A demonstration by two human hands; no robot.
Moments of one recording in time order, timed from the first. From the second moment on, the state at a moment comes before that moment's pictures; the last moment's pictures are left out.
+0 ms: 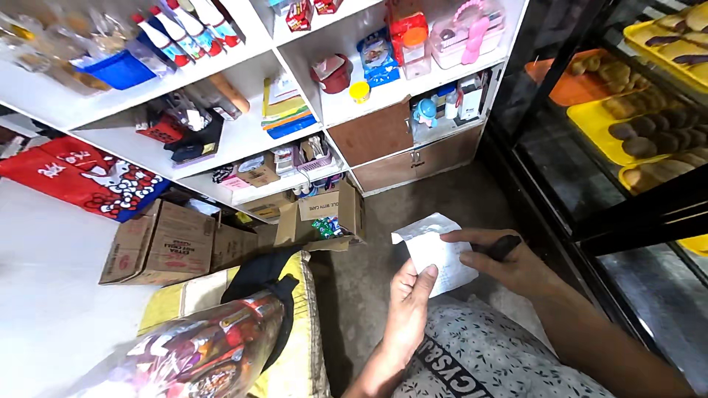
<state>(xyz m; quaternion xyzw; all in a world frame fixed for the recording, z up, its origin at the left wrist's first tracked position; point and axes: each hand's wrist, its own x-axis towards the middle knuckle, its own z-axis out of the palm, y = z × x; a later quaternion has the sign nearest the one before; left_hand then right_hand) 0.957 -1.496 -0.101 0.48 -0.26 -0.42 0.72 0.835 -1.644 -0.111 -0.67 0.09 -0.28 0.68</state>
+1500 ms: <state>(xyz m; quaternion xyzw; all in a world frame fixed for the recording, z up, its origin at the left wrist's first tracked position) 0.962 -1.500 -0.114 0.49 -0.32 -0.46 0.66 0.838 -1.654 -0.115 -0.64 0.09 -0.32 0.69</state>
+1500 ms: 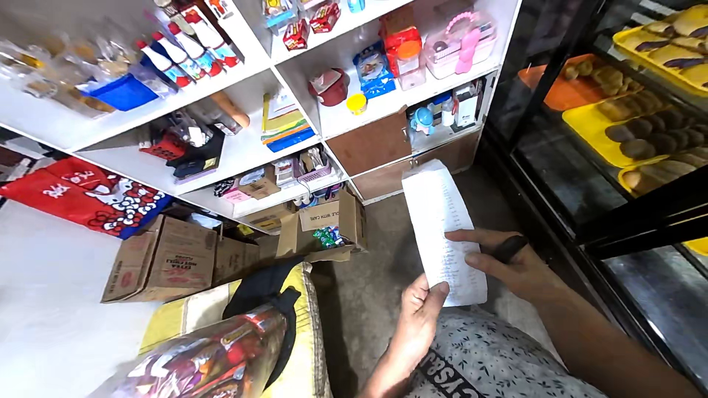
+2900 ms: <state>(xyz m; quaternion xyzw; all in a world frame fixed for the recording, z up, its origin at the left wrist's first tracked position) 1.024 -1.527 -0.149 0.48 -0.40 -0.54 0.57 0.839 -1.700 -0.087 -0.64 0.14 -0.33 0.68</state>
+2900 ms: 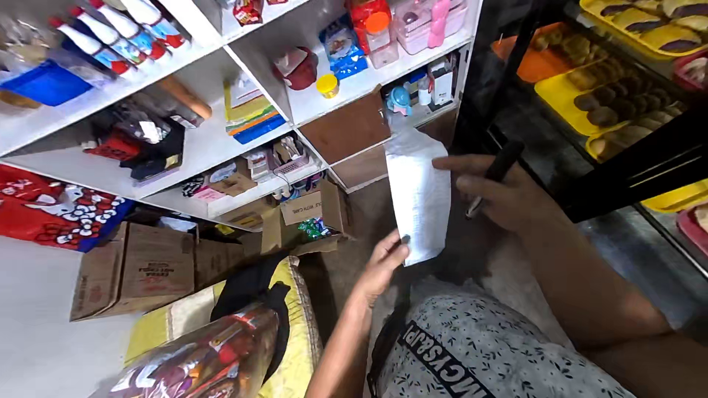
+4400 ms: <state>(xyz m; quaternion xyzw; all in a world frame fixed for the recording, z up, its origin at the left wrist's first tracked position) 0.972 -1.500 -0.111 0.40 -0.31 -0.58 0.64 0.850 -1.685 -0.108 -0.59 0.11 -0.26 0.75</state>
